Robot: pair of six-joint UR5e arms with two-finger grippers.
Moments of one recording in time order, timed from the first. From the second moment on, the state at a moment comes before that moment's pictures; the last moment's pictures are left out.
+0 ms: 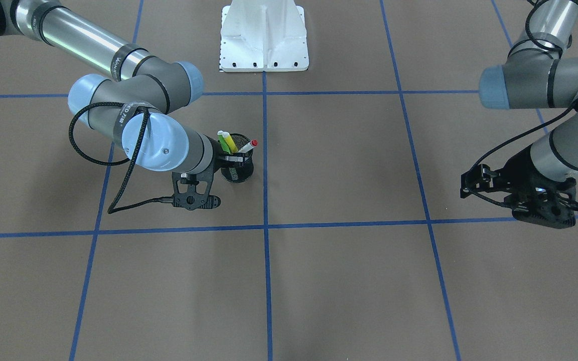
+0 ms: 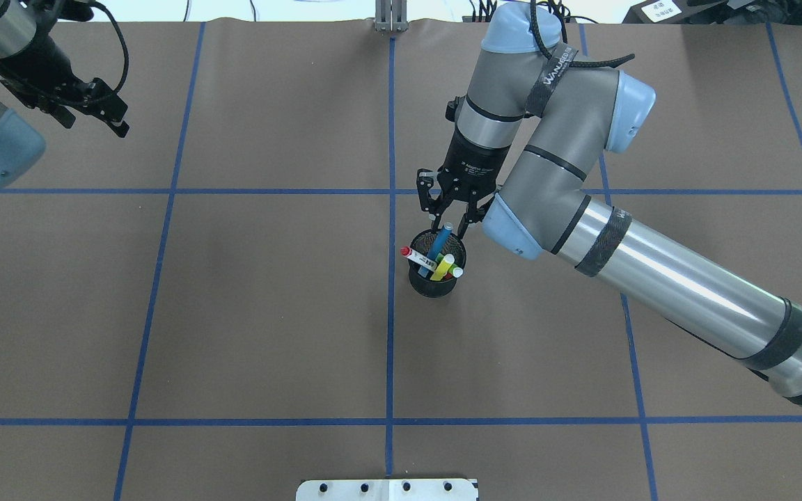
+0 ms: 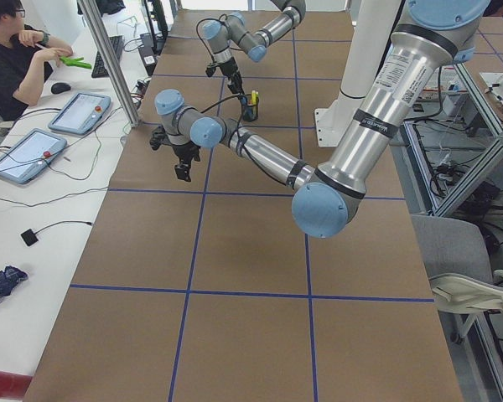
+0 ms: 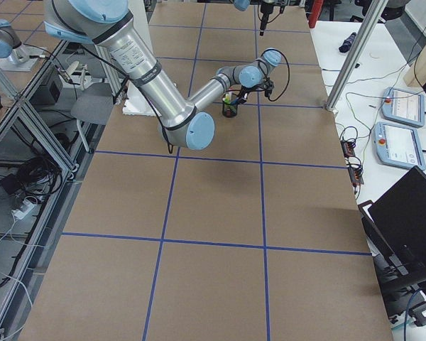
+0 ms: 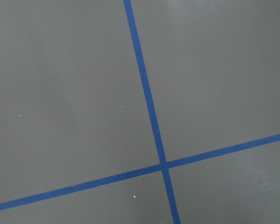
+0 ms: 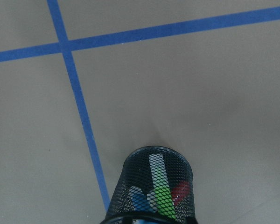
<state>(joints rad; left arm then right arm) -1.12 -2.05 -1.56 -1.55 -2.33 -0.39 0.76 -0.77 1.37 -1.61 2.49 1.07</state>
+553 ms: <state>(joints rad) -1.12 -2.05 -1.56 -1.55 -2.33 -0.39 0.76 -0.77 1.38 -1.61 2.49 1.06</state>
